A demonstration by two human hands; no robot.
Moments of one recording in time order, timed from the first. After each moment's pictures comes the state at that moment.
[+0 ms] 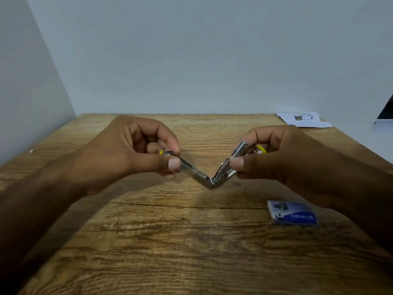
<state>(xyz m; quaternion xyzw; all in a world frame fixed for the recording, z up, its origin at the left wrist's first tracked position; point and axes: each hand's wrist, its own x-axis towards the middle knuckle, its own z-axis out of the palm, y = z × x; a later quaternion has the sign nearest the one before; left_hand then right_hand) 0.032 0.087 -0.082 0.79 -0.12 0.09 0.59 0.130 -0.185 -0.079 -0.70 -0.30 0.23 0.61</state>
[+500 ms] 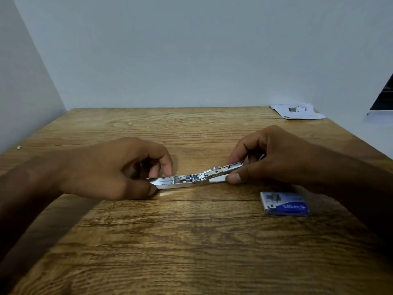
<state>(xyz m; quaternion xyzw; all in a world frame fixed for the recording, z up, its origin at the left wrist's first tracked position) 0.028 0.098 -0.080 0.95 -0.16 -0.06 0.26 0.144 -0.188 -0.090 -0.82 -0.35 0.17 0.42</state>
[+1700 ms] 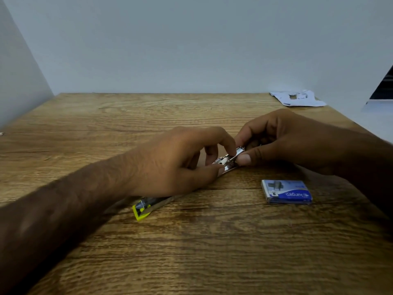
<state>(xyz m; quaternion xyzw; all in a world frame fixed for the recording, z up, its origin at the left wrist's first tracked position) 0.052 0.021 -0.099 0.94 -0.22 0.05 0.27 0.157 -0.200 -0.088 -0.77 -0.35 0.26 0.46</state>
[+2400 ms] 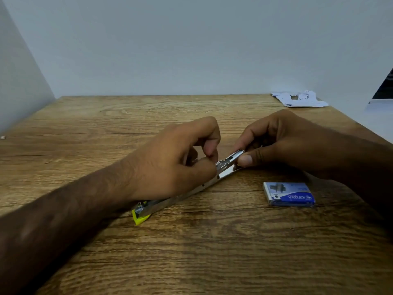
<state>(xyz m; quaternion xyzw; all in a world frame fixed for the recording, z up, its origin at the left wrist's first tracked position) 0.051 0.021 -0.104 0.90 -0.21 0.10 0.38 0.159 -0.199 -0.092 -0.79 -0.36 0.21 0.45</state>
